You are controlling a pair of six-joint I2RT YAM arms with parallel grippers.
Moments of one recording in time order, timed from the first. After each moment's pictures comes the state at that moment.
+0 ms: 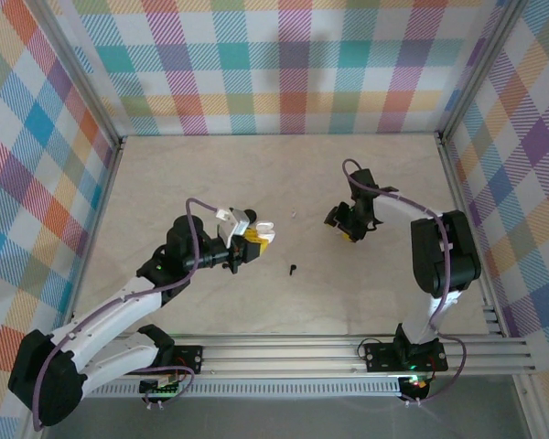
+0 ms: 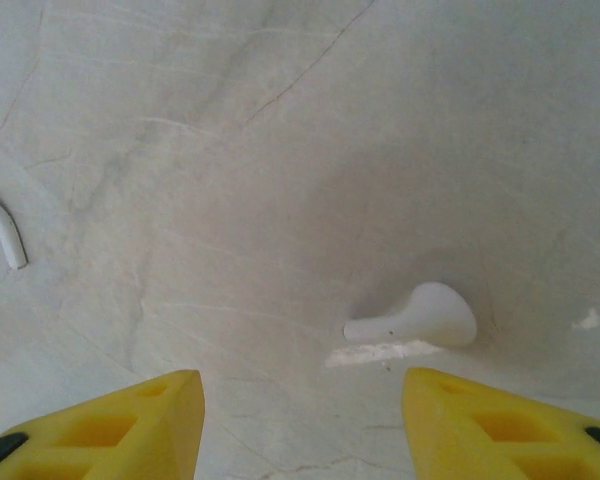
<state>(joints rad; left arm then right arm) -0.59 0.96 0.58 0.10 0.53 -0.11 0.28 1.79 1.12 -0.56 -0.28 0.80</state>
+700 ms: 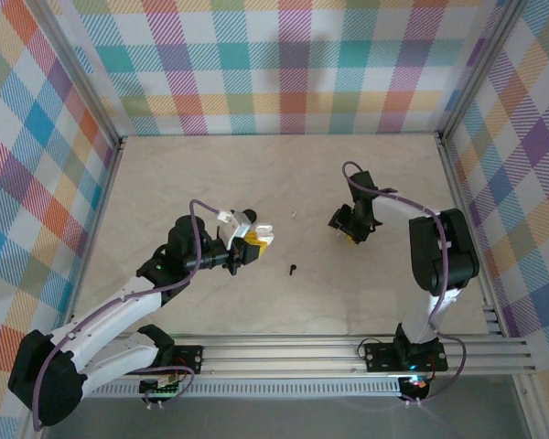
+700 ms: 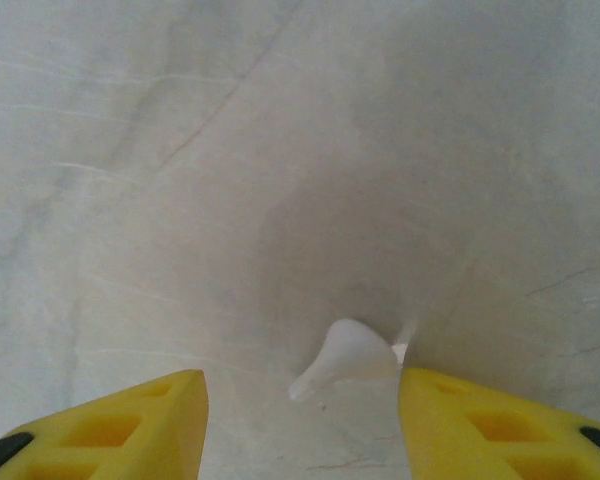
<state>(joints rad) -0.59 0.97 0.58 0.05 0.51 -0.06 0.28 1.81 1.11 -0.57 -0.19 0.80</state>
